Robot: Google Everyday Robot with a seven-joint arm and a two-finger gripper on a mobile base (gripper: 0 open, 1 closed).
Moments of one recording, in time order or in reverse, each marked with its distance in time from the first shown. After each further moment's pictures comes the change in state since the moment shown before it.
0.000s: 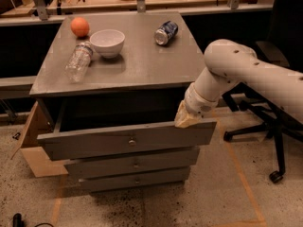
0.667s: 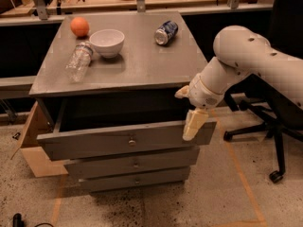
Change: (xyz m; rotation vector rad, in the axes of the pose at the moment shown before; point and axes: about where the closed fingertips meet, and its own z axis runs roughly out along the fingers) arm -0.018 0.009 -0.040 0.027 -0.041 0.006
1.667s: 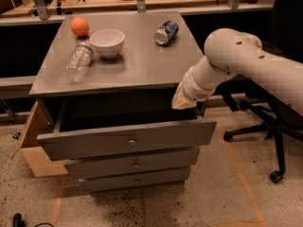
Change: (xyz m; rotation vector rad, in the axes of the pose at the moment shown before) arm -0.001 -0.057 0.002 0.216 0.059 -0.042
